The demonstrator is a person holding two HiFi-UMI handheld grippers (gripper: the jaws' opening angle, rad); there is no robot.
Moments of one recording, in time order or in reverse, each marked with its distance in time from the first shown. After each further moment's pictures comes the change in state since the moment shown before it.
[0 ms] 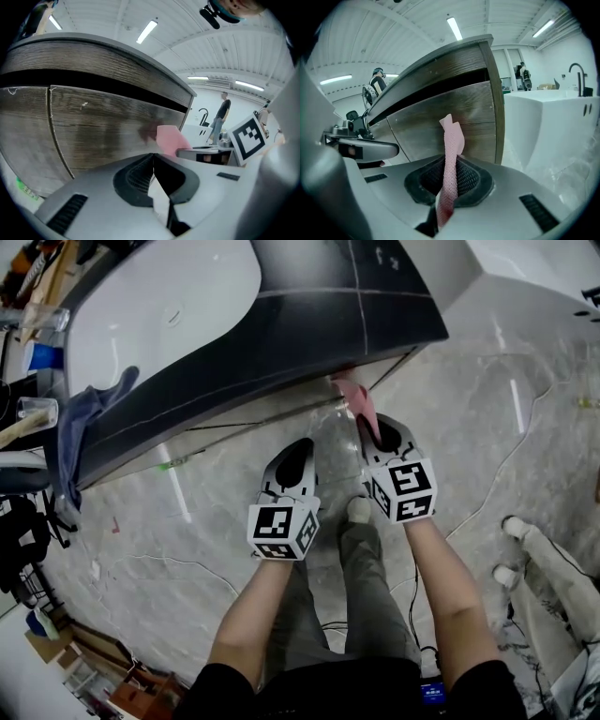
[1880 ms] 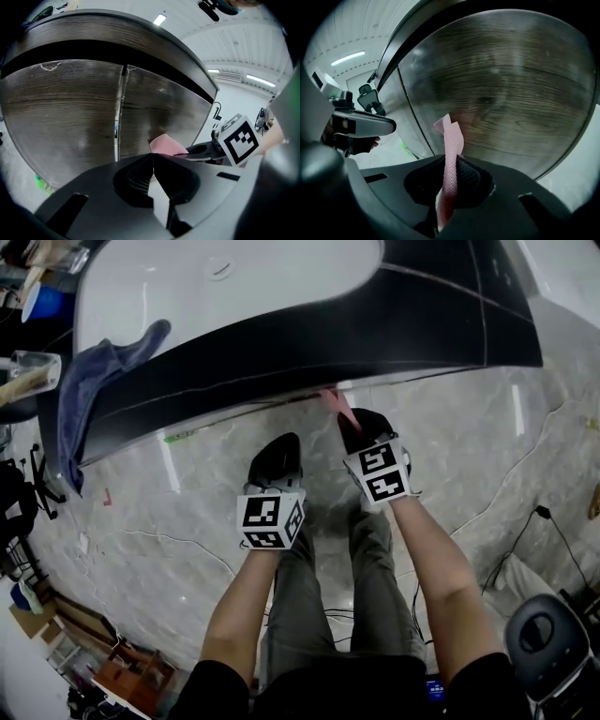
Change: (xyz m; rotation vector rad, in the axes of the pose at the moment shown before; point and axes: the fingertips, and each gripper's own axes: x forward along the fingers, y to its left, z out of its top) left arm -0.043 0.134 -0.041 -0.018 0.077 0.115; right arm 0.112 0.110 -0.065 -0.195 0.255 0.138
